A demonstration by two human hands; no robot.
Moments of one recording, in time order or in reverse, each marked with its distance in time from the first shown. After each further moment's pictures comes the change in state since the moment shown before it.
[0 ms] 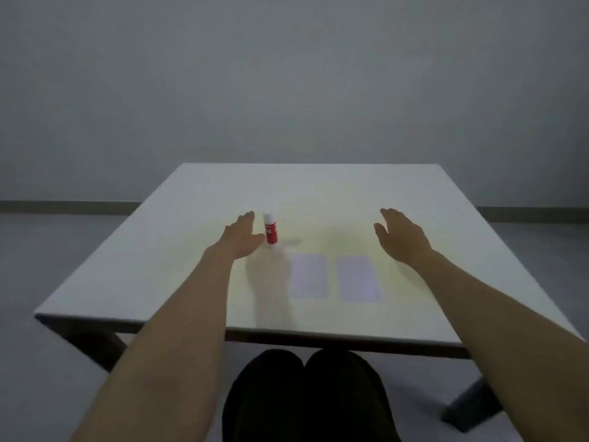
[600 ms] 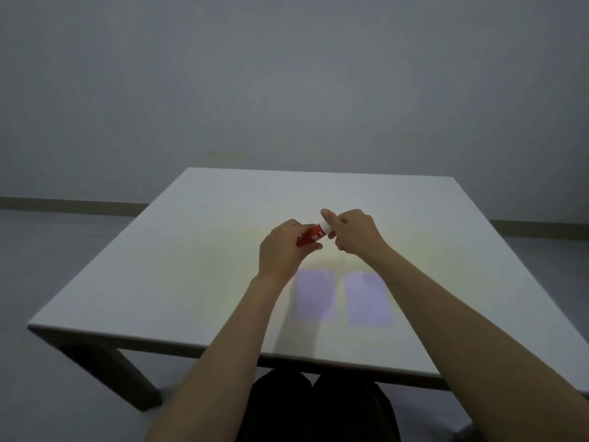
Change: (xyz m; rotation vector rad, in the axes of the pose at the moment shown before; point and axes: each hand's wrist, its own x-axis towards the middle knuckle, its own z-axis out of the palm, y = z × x) left_hand -0.015 0.058 0.036 -0.164 0.395 0.408; right_hand 0.018 -0.104 -0.011 0.540 -0.095 -0.017
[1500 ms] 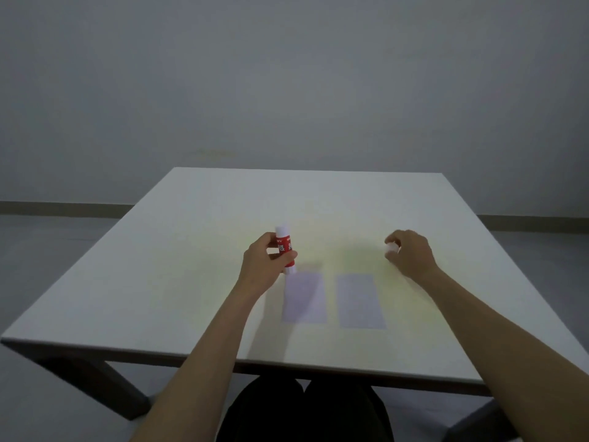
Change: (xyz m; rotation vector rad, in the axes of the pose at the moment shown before) left_hand -0.014 -0.016 -0.002 -0.543 -0.085 -0.391; right_hand 0.006 0.124 -0.046 -0.292 0.201 0.062
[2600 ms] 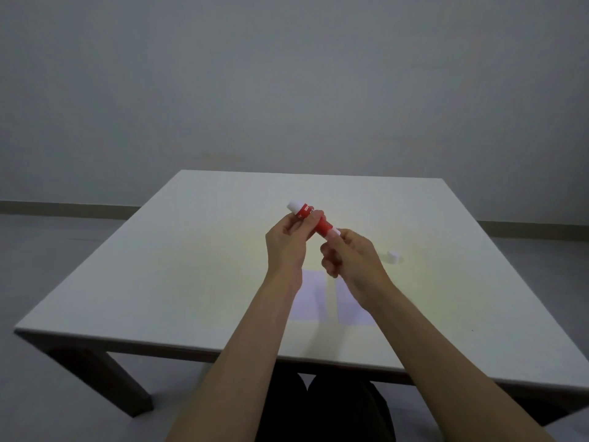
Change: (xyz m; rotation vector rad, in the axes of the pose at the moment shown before) left_hand -0.032 0.071 0.035 -0.677 0.094 -0.040; right_hand -0.083 -0.116 0.001 1.115 -0.250 0.030
